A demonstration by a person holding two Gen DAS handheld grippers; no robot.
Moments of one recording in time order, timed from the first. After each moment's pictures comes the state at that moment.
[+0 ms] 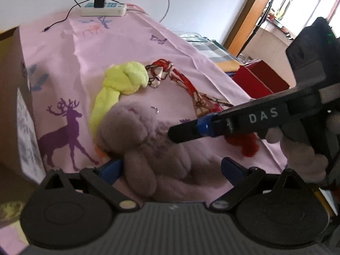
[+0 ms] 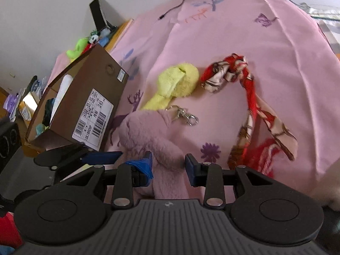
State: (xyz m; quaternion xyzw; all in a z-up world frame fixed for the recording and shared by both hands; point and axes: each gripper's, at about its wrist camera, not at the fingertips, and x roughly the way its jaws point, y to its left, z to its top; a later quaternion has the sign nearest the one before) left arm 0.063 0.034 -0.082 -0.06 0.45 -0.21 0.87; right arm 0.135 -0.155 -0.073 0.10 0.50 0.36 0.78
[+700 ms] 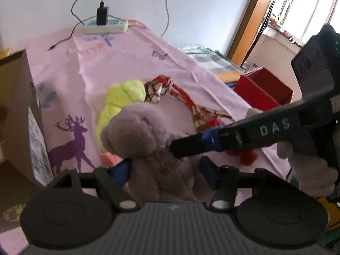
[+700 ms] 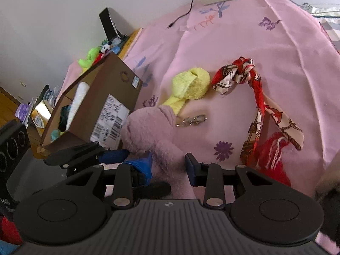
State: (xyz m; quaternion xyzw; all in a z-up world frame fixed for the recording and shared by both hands) left arm 0.045 0.029 -0.060 -0.04 0.40 -0.19 0.89; right arm 0.113 -0.166 -0.055 0.13 0.48 0.37 0.78
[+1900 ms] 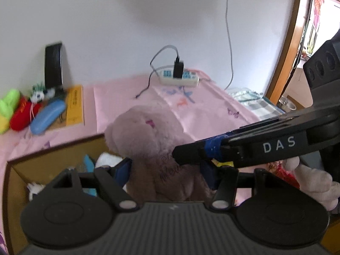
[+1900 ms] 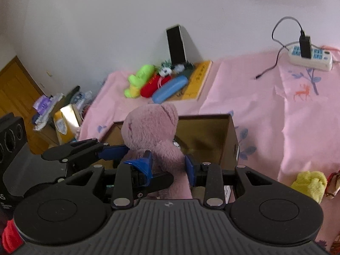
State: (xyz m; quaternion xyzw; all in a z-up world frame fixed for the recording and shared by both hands) left arm 0.049 0.209 0.038 -0.03 0.34 -0.09 0.94; right arm 0.127 0.022 0.038 0.08 0.40 0.44 0.80
